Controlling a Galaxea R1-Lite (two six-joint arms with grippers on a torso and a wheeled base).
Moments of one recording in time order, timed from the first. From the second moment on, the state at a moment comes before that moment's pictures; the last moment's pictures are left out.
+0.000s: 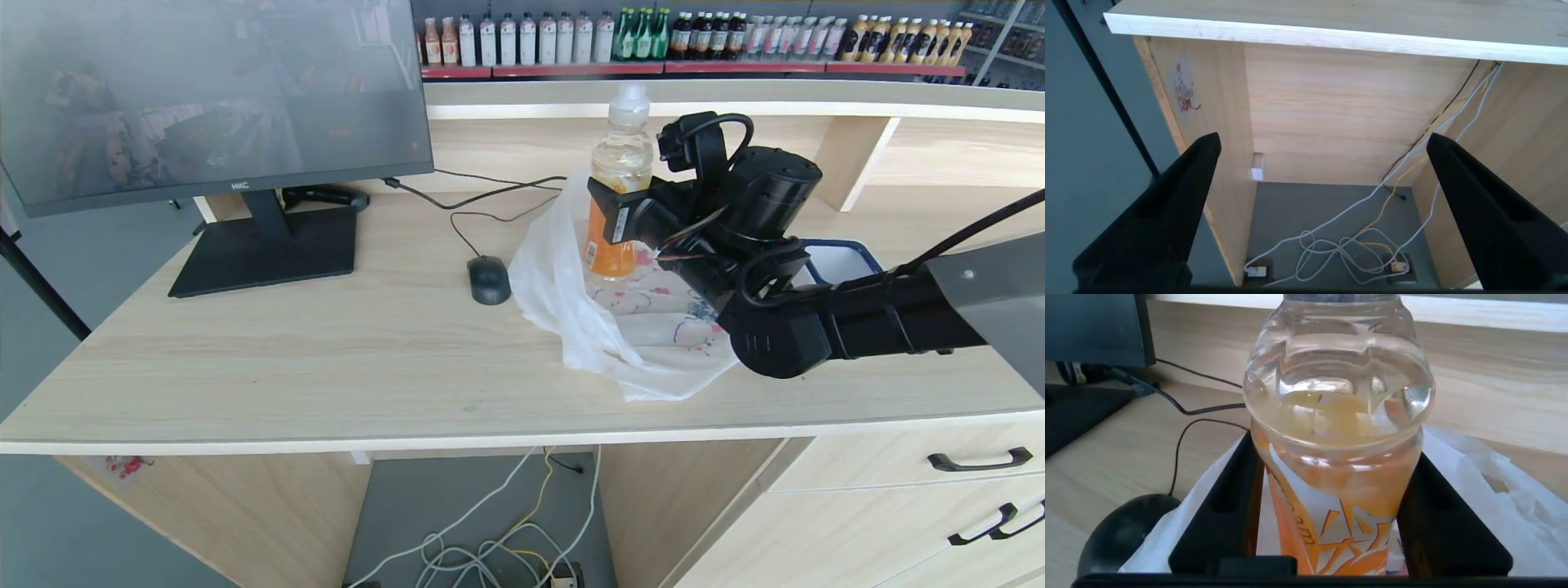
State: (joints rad) left arm 0.00 0.00 0.00 0.00 0.00 0.00; right arm 0.47 2.10 -1.43 -0.99 -0.07 -0.12
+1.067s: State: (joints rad) left arm 0.00 0.00 0.00 0.00 0.00 0.00; right arm 0.47 2.14 -1.43 -0.99 -0.07 -0.12
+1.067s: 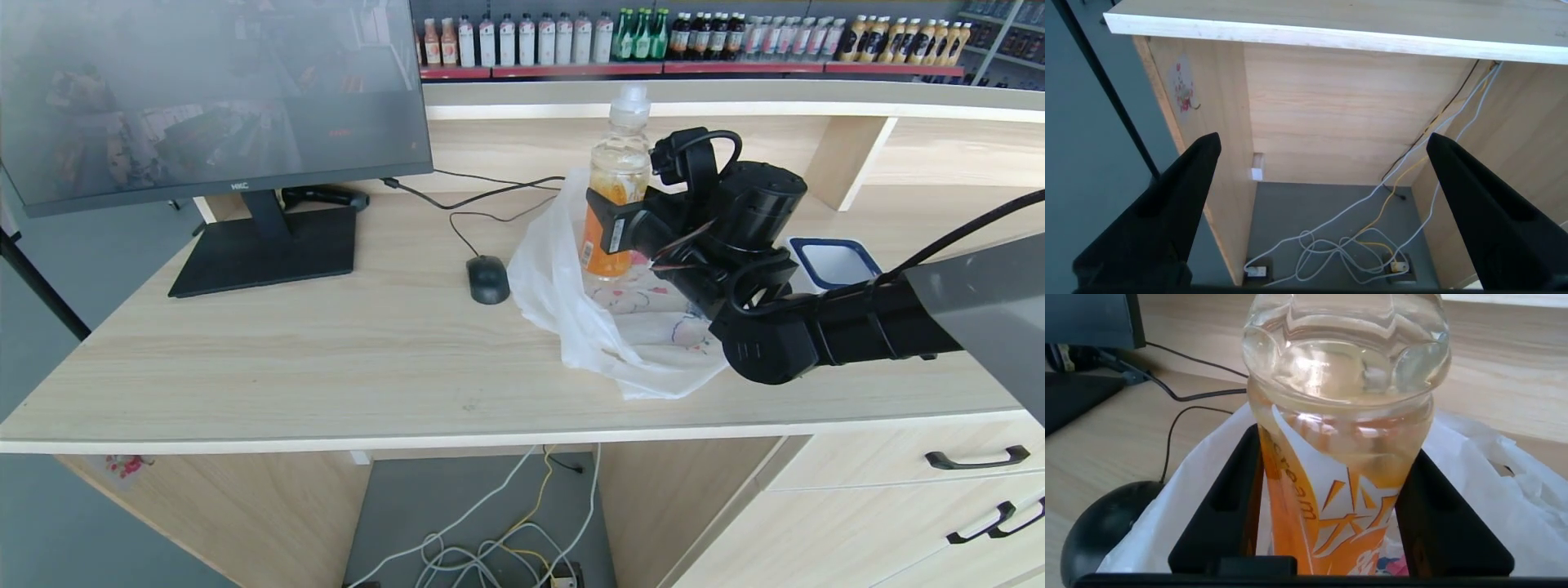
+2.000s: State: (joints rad) left arm 0.00 0.00 0.00 0.00 0.00 0.00; right arm 0.47 2.14 -1.43 -0.99 -0.07 -0.12
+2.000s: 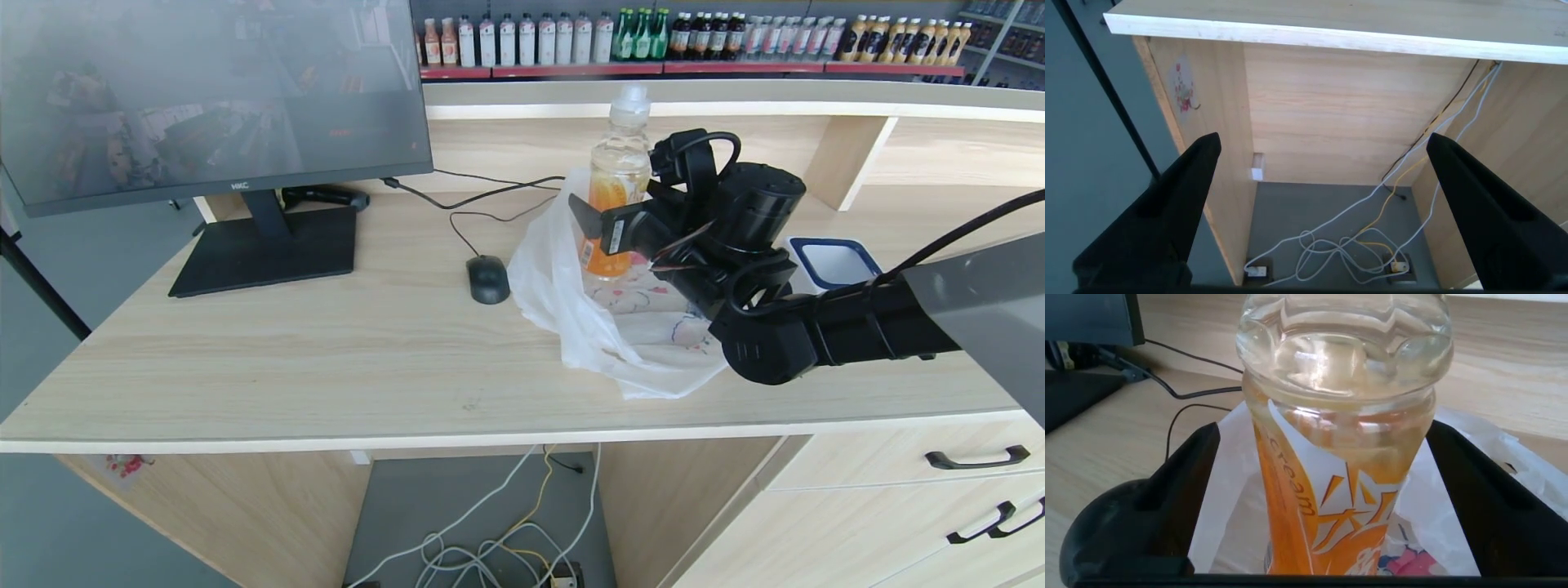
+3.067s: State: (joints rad) left arm 0.00 0.00 0.00 0.00 0.00 0.01; right arm 0.47 1.91 -1.00 -1.40 -0.07 -0.11
